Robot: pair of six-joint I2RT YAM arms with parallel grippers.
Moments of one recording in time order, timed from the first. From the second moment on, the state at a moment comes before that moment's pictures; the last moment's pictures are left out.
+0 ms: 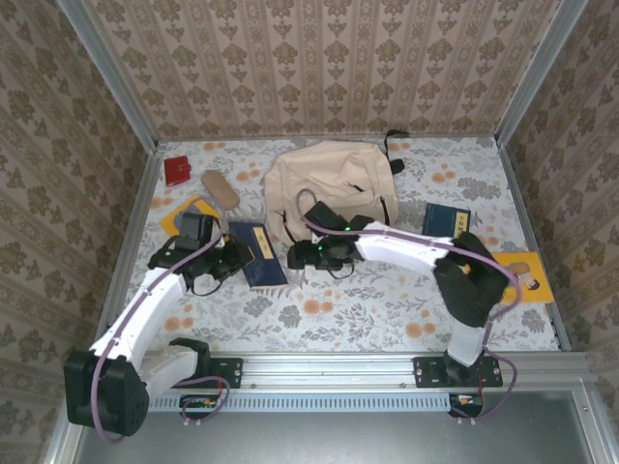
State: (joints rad) left arm -0.27 1.02 0.72 -0.64 0.42 -0.74; right arm 0.79 1.76 1.24 -0.50 -0.21 0.76
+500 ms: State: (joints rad) left arm -0.36 1.04 0.86 -0.28 0.43 -1.03; right arm 0.59 1.48 0.97 0.01 -0.43 1.07
